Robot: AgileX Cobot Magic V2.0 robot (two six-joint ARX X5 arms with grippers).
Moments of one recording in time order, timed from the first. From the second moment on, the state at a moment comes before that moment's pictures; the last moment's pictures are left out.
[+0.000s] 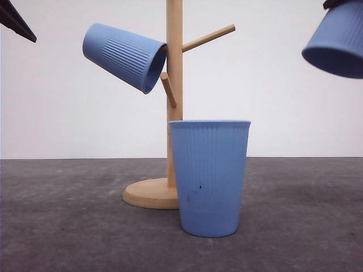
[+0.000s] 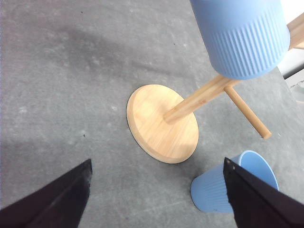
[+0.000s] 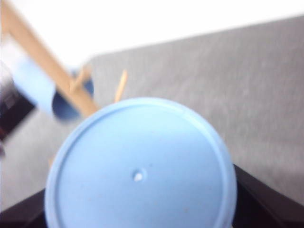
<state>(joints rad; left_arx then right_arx) -0.16 0.66 0.63 -0.48 0.42 -0.41 -0.13 0.80 0.66 -0.20 -0.82 0.28</state>
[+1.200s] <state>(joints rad) -0.16 0.66 0.63 -0.48 0.42 -0.39 0.31 1.52 0.66 1.08 -0.61 1.19</state>
